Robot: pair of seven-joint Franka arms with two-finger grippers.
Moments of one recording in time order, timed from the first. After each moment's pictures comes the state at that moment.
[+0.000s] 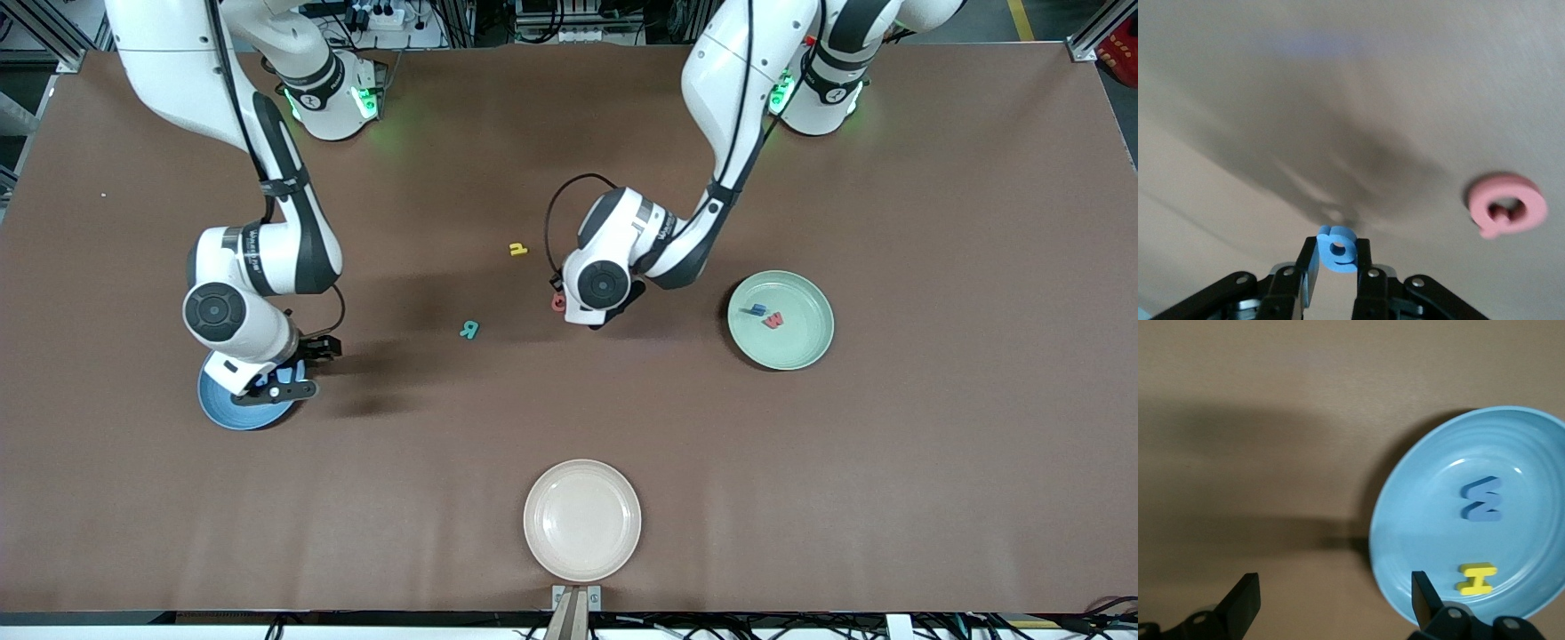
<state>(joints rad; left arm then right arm) -0.78 0.81 0.00 -1.49 -0.47 1.92 -1.20 0.48 0.49 -0.36 -1.94 0.04 2.28 -0.01</state>
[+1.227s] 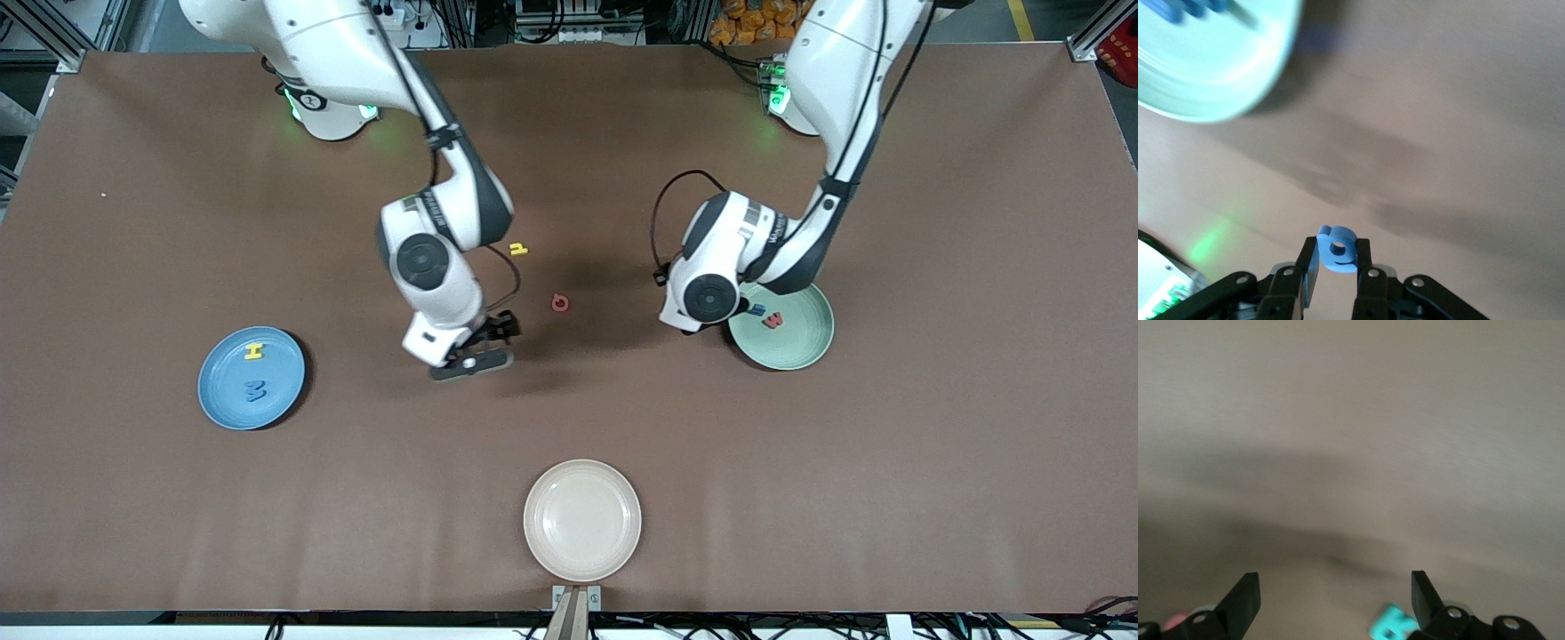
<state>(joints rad) -0.45 0.56 -0.11 -1.85 -0.14 1.84 -0.87 0.89 0.66 -0.32 -1.71 0.31 2.41 0.15</state>
